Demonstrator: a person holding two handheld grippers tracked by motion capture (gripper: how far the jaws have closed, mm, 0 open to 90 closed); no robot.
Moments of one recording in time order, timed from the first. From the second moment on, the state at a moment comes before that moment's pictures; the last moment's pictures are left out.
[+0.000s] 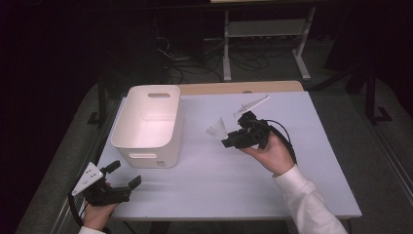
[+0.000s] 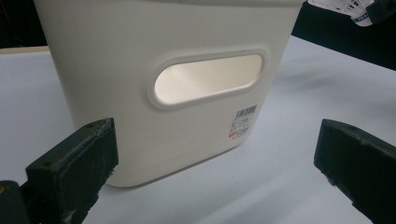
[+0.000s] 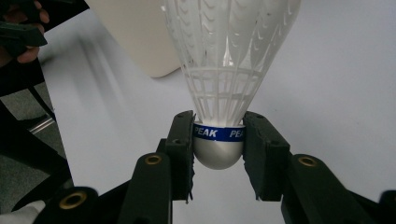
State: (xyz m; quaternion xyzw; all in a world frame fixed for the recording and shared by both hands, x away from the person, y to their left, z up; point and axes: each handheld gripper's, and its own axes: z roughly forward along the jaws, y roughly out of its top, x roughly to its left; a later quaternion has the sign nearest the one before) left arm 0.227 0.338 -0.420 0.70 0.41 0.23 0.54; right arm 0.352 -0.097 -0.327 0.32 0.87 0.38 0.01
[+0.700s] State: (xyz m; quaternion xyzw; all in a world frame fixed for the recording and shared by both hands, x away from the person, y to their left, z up) left arm 0.227 0.338 -0.420 0.70 0.41 0.23 0.54; right arm 0.360 -0.073 -0.321 0.30 0.87 0.39 0.00
